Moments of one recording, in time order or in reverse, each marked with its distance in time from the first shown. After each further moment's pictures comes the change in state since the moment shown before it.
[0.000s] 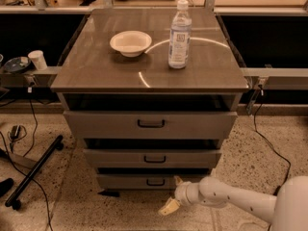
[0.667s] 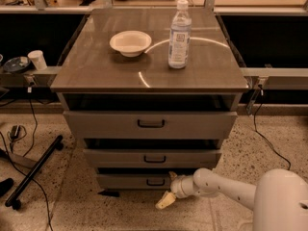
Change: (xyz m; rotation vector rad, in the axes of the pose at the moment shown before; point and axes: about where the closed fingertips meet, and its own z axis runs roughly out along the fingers) arm -0.006 -0.027 0.034 -0.058 0.008 -0.018
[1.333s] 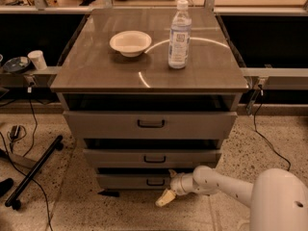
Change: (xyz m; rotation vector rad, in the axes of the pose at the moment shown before) arm -0.004 -0.010 0.005 -0.007 -0.005 -0.015
